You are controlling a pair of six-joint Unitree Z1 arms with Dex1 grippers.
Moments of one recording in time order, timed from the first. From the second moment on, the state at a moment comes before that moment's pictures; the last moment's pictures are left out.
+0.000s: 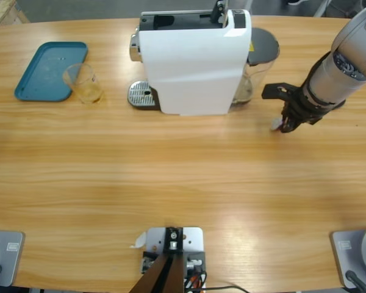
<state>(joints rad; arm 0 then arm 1) -0.66 0.90 -0.93 0.66 0.06 0.01 0.49 1.86 -1.10 0.75 -0.04 -0.64</state>
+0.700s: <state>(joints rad) -0.66 0.92 -0.92 0.66 0.06 0.01 0.49 1.86 -1.12 0.79 -0.05 -0.64</state>
